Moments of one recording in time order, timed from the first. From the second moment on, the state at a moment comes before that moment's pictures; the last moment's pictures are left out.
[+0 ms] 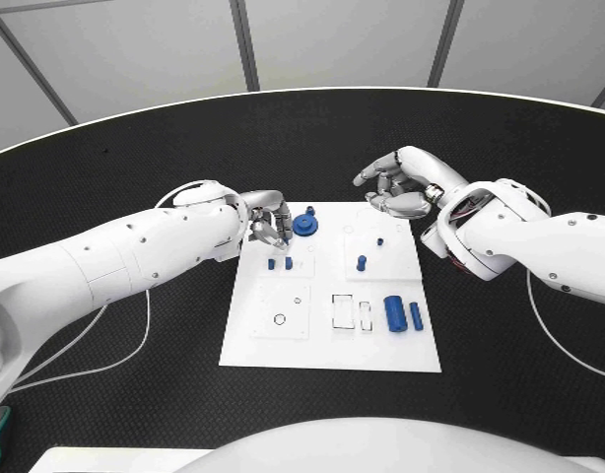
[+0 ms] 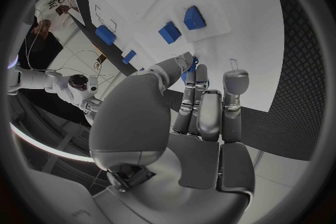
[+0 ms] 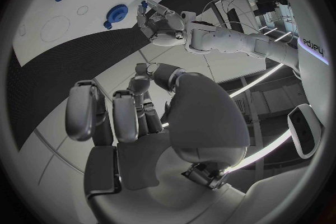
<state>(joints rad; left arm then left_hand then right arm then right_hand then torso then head) 1.21 -0.42 -0.11 0.98 -1.30 0.02 -0.05 1.34 -0.18 0.62 -0.06 0.10 0.96 0.12 0.46 0.25 1.01 0.06 0.60 0.09 1.39 -0.01 1.47 0.99 0.16 1.24 0.09 1.17 0.89 1.25 -0.90 -0.10 1.59 -1.14 -0.55 0.04 1.23 -0.17 0.77 -0.10 0.39 0.95 0.16 0.14 0.22 1.21 0.07 0.98 1.00 1.46 -0.01 1.41 1.31 0.06 1.46 0.09 1.27 1.31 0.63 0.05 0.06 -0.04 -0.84</state>
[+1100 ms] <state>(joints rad) 1.21 -0.42 -0.11 0.97 -1.30 0.04 -0.05 1.34 -0.18 0.62 -0.07 0.10 0.96 0.12 0.46 0.25 1.01 0.06 0.60 0.09 1.39 -0.01 1.47 0.99 0.16 1.24 0.09 1.17 0.88 1.25 -0.90 -0.10 1.59 -1.14 -0.55 0.04 1.23 -0.17 0.77 -0.10 0.39 0.95 0.16 0.14 0.22 1.21 0.07 0.98 1.00 1.46 -0.01 1.41 1.31 0.06 1.46 0.09 1.27 1.31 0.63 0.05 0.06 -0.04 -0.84</state>
